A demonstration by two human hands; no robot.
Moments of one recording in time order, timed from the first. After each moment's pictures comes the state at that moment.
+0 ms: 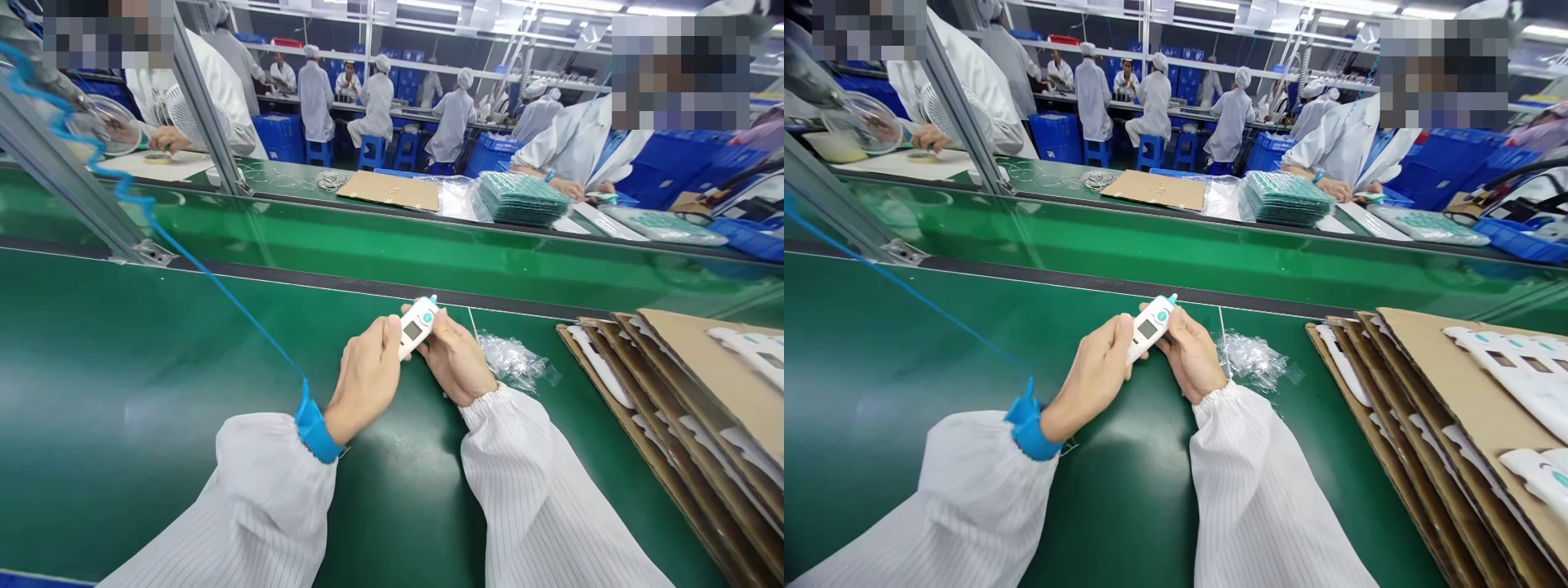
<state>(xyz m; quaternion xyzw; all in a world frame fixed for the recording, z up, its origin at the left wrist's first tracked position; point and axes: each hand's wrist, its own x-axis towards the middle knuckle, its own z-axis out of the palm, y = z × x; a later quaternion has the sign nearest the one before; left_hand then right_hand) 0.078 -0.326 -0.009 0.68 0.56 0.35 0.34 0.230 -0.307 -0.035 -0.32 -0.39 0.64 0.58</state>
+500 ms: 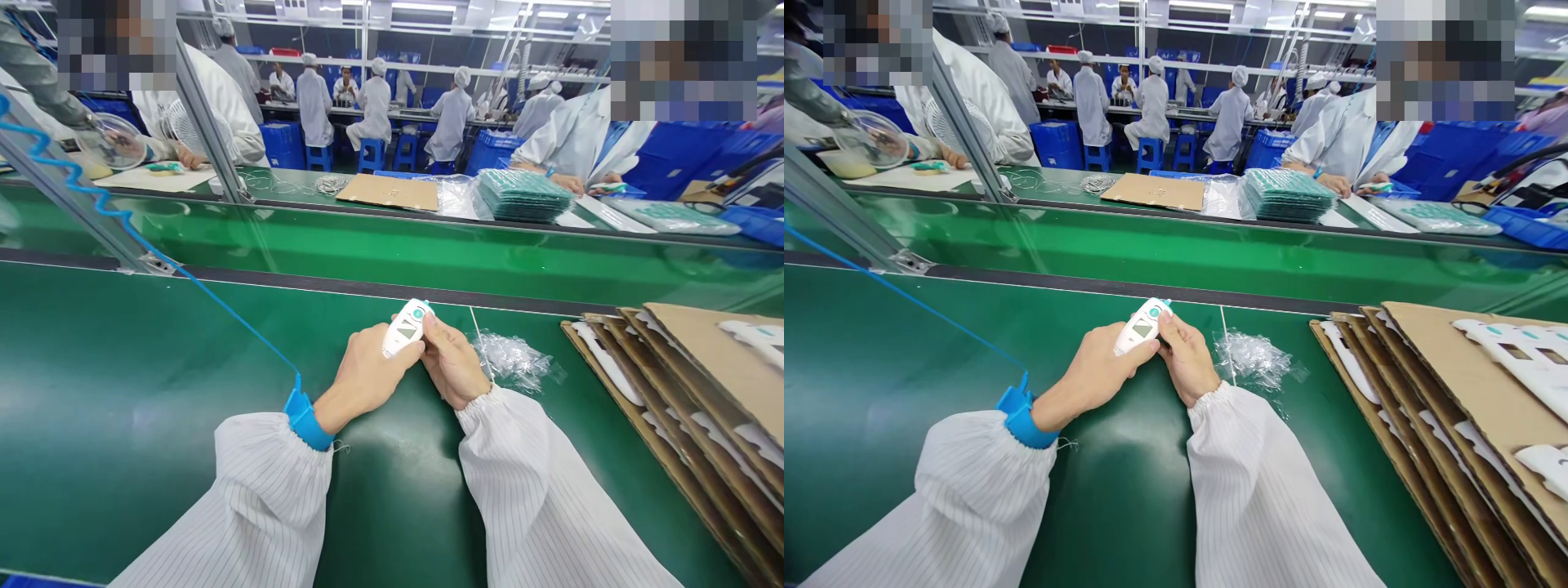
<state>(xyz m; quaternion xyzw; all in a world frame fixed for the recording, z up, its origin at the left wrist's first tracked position) 0.074 -0.317 0.008 0.68 0.57 0.26 0.39 0.221 -0.311 -0.036 -0.35 -0.38 0.64 0.57</state>
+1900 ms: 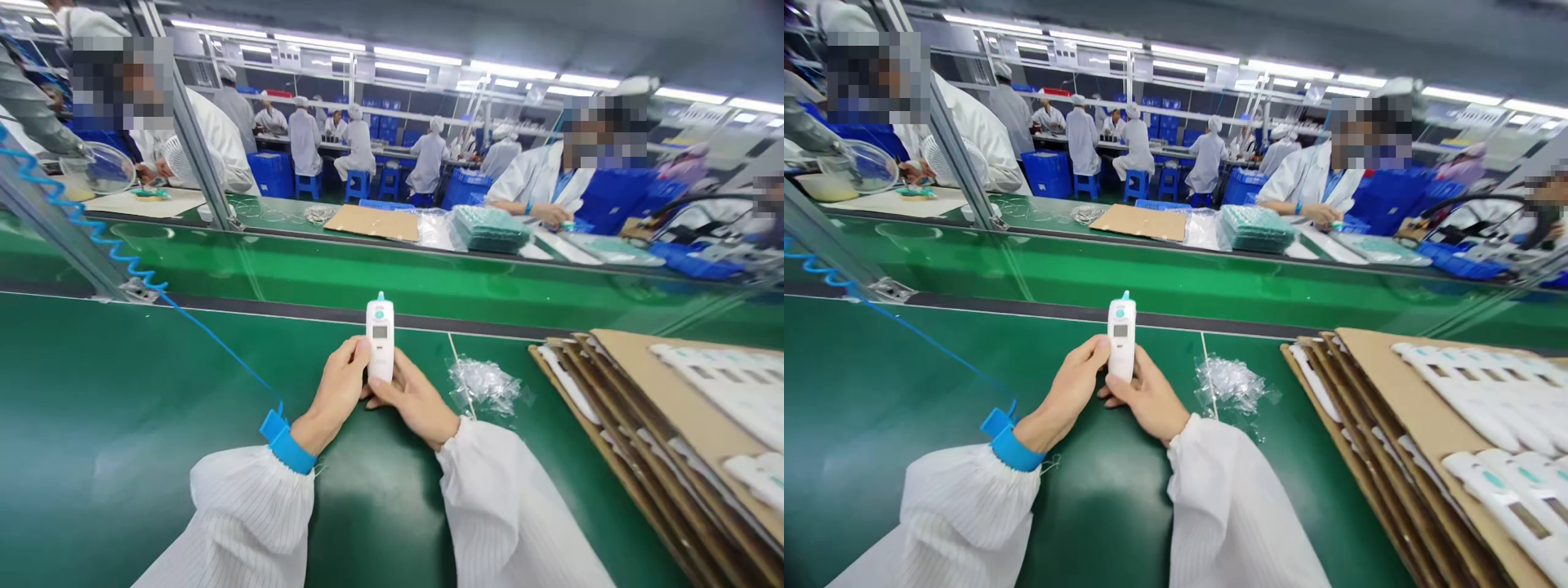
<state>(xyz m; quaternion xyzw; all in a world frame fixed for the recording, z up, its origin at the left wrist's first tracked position) 0.067 -0.298 -0.020 0.54 0.50 0.46 0.50 0.207 -0.322 -0.032 -0.34 -0.48 0.65 0.47</state>
